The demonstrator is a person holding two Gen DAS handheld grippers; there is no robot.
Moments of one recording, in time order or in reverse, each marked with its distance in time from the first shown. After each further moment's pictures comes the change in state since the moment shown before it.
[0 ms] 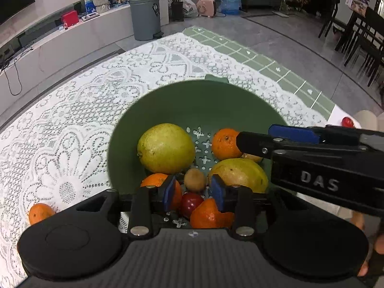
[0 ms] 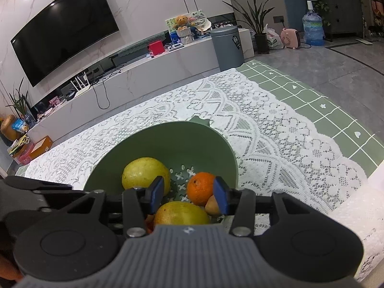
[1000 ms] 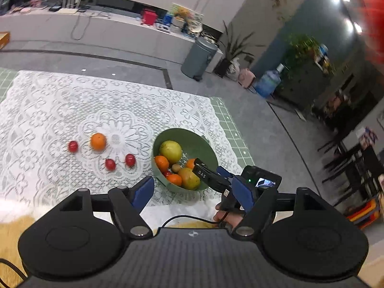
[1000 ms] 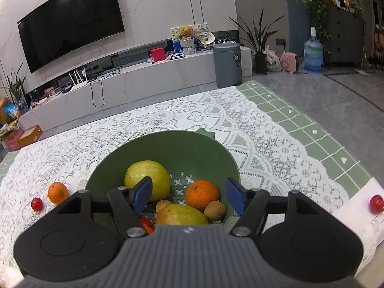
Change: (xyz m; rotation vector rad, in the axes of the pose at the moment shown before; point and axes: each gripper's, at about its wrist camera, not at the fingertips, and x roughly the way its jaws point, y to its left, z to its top) left arm -0.291 0.019 -0.057 -0.612 -0.210 -0.086; right arm -0.016 0.027 -0.004 -0.134 -0.061 -0.079
